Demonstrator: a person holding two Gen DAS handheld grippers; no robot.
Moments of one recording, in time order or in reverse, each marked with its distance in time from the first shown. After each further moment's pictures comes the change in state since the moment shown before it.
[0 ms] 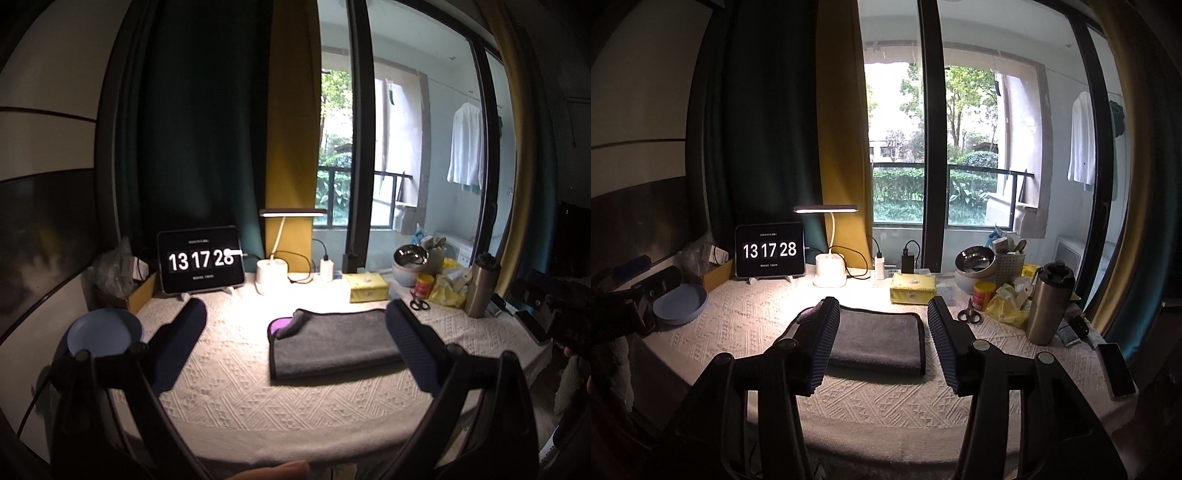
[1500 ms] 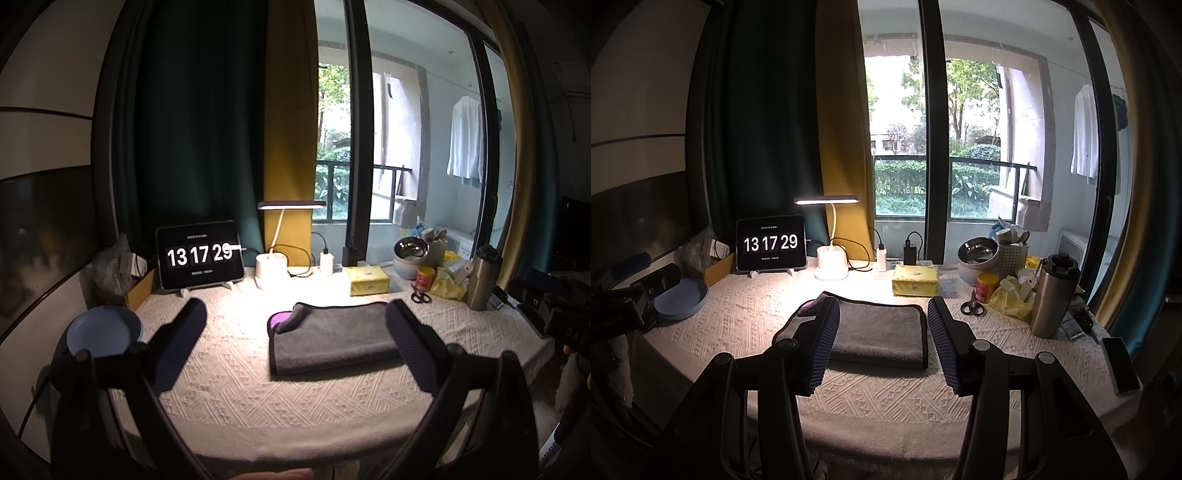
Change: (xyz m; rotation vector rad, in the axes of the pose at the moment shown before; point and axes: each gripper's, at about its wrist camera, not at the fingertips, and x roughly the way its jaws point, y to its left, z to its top) left arm 0.003 -0.005 -0.005 0.015 0.022 -0.002; right arm 0.006 0.003 -0.006 0.005 0.030 0.013
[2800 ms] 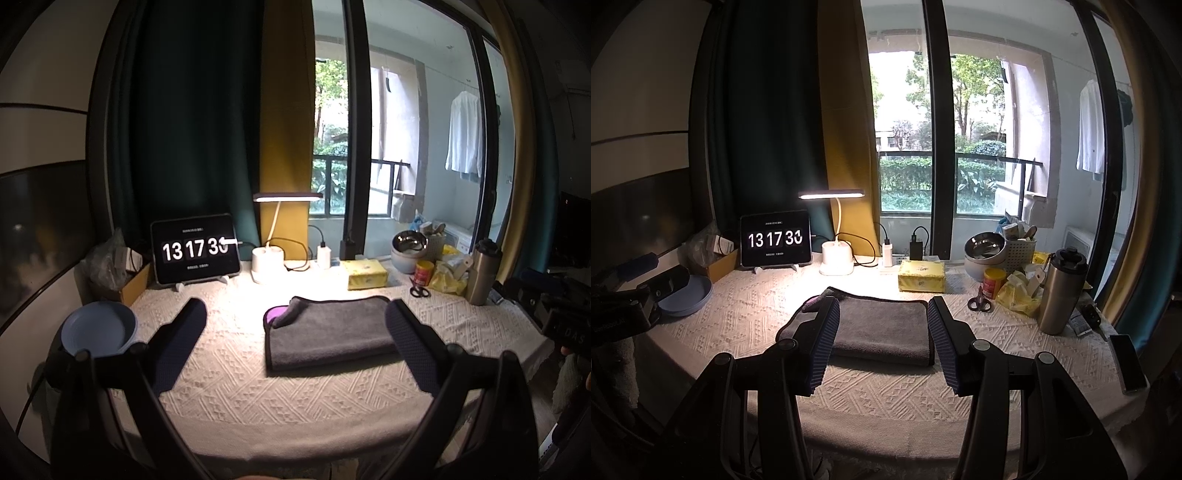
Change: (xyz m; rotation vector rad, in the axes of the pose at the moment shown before) left arm 0.010 -0.008 -0.010 0.007 0.023 -0.009; right arm 0.013 -0.005 -0.007 0.005 0.020 0.033
